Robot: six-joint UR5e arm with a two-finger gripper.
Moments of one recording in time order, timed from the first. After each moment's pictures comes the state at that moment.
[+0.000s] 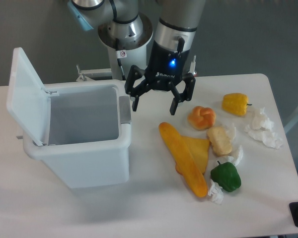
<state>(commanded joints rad) 2.59 -1.61 -1.56 -1.21 1.16 0.48</state>
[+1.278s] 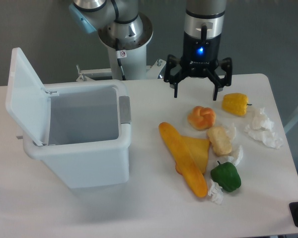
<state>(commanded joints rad) 2.68 -1.61 -1.57 -1.22 1.40 0.90</state>
